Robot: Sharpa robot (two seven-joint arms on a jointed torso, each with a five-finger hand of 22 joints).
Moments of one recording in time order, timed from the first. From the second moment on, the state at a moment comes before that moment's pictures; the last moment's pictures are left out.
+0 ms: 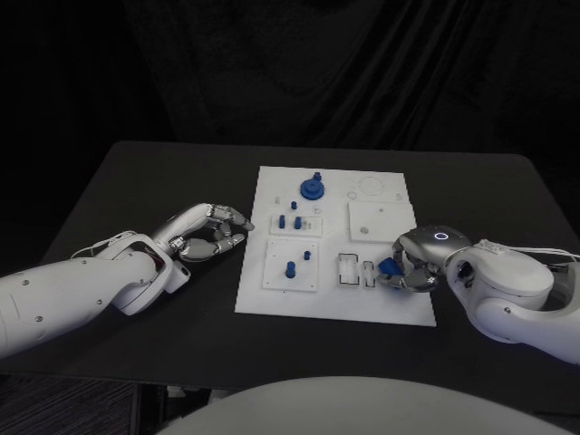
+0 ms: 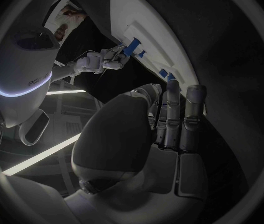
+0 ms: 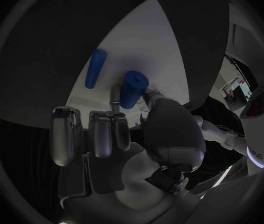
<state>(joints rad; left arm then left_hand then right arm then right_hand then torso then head) 1.08 -0.90 -0.21 1.39 -0.93 -0.46 0.59 1.60 -0.10 0.38 0.17 0.37 0.91 0.08 0.07 0.29 0.69 0.12 0.47 0.33 0.96 0.03 0.97 0.53 0.13 1.08 0.14 0.87 1.31 1.14 -1.07 -0.25 1.83 -1.80 -0.18 -0.54 1.00 -0.14 0.25 0.29 0.29 0.90 0.04 0.54 0.67 1.47 -0.02 1.57 1.31 1.47 -0.08 1.56 1.31 0.04 1.46 0.03 1.48 1.31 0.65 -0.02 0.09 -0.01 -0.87</state>
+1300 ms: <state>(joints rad) 1.07 -0.89 -0.21 1.38 -0.93 -0.45 0.58 1.60 -0.10 0.38 0.17 0.38 0.91 0.08 0.07 0.29 0.69 0.12 0.47 0.33 0.95 0.04 0.97 0.53 0.13 1.08 0.14 0.87 1.31 1.27 -1.09 -0.25 1.85 -0.82 -0.33 -0.46 1.08 -0.12 0.29 0.24 0.28 0.92 0.04 0.52 0.70 1.47 -0.04 1.57 1.31 1.47 -0.10 1.56 1.31 0.02 1.47 0.02 1.48 1.31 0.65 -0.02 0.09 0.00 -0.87</state>
